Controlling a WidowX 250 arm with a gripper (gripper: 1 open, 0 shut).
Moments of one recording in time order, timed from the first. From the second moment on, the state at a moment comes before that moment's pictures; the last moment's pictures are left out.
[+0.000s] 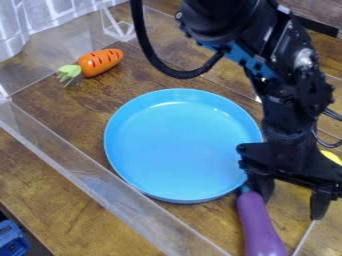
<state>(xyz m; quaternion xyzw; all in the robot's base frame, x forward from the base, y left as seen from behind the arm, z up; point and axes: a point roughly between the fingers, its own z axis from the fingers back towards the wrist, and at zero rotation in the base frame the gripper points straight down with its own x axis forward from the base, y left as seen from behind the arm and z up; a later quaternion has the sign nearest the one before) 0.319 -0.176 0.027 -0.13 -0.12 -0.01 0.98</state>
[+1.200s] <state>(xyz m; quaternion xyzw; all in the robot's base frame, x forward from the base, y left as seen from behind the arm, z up) 0.340 -0.166 0.018 -0.12 -0.18 0.11 0.97</state>
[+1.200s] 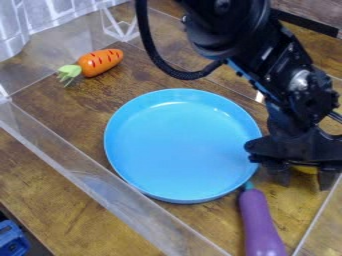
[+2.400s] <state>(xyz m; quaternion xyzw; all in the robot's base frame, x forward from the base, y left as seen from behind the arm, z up) 0.323 -0.146 0.022 -0.07 -0.14 0.16 0.97</state>
